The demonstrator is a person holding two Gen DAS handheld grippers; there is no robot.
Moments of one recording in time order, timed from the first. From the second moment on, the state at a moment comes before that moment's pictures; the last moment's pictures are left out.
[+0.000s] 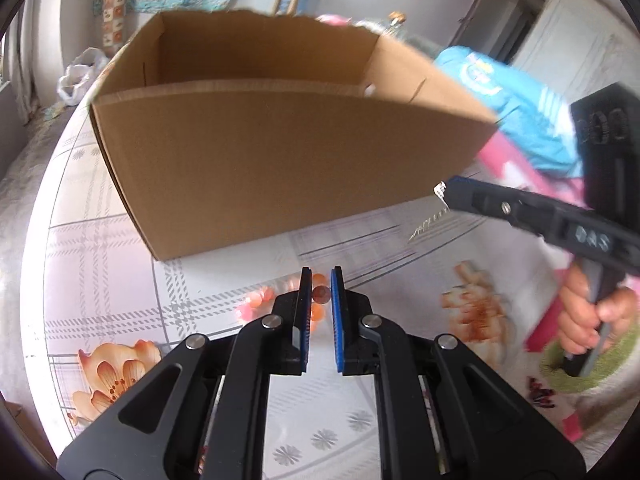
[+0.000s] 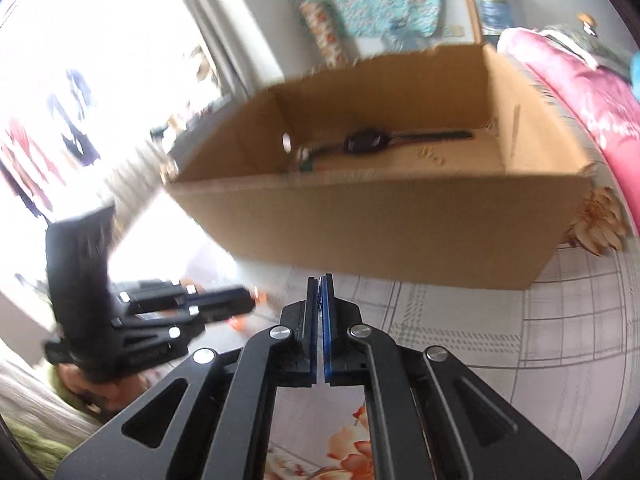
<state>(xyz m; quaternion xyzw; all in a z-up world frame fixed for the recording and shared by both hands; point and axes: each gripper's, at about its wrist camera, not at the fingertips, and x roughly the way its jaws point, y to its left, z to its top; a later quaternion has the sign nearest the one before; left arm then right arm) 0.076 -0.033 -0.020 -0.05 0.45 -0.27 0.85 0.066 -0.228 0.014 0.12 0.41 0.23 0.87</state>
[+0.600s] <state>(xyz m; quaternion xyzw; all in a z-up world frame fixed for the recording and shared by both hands) 0.068 -0.026 0.104 -0.14 0.34 -0.45 0.81 0.090 -0.258 0.127 0.13 0.28 0.26 0.92</state>
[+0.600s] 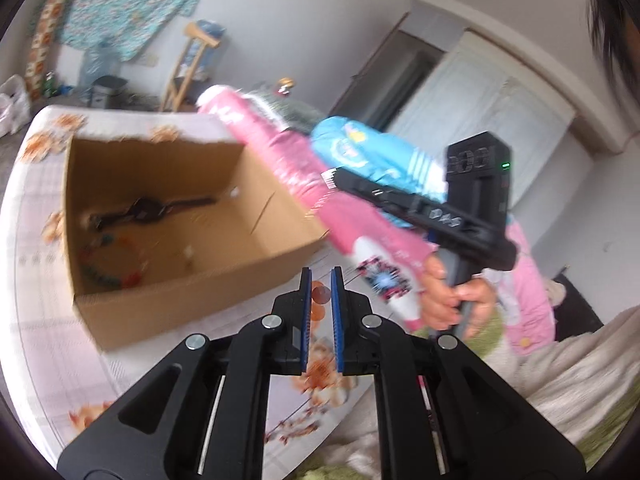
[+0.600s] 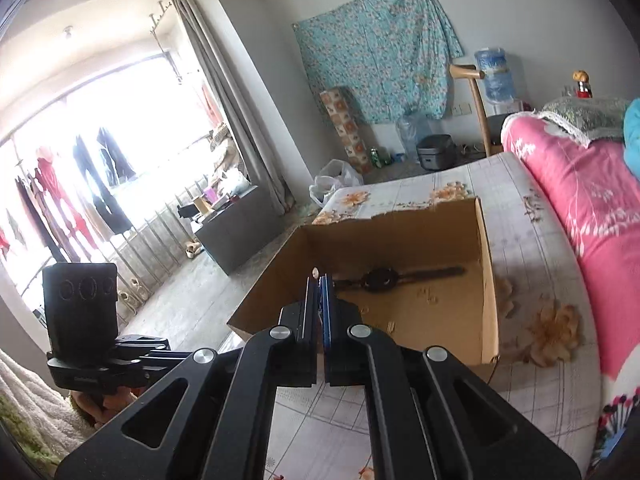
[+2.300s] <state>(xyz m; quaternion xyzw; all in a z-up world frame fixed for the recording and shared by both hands) 0.156 -0.010 0.074 -0.07 0.41 -0.20 0.89 0.250 -0.219 0.052 0.00 0.52 0.17 0.84</state>
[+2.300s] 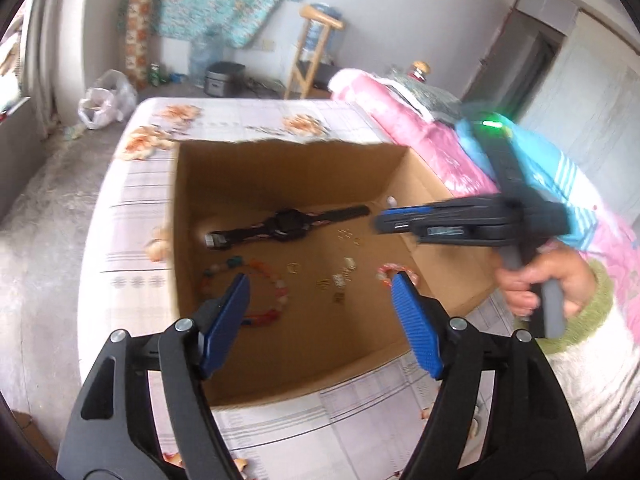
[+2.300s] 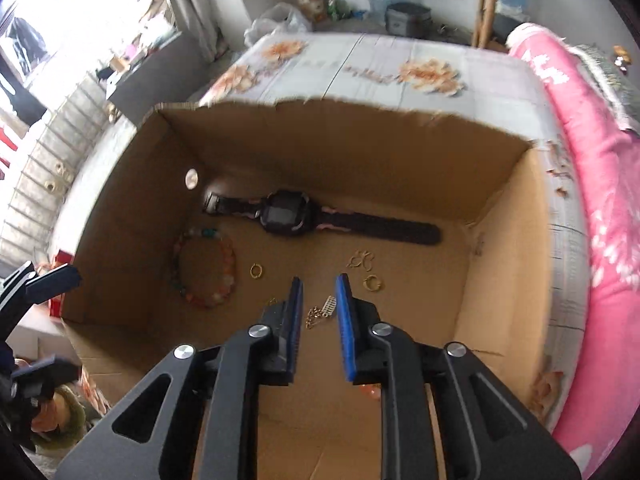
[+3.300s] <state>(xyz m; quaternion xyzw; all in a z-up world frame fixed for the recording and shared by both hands) 0.101 0.026 0.024 -0.15 0.47 -0.17 0.85 0.107 -0.328 0.032 0.21 0.49 0.12 0.84</state>
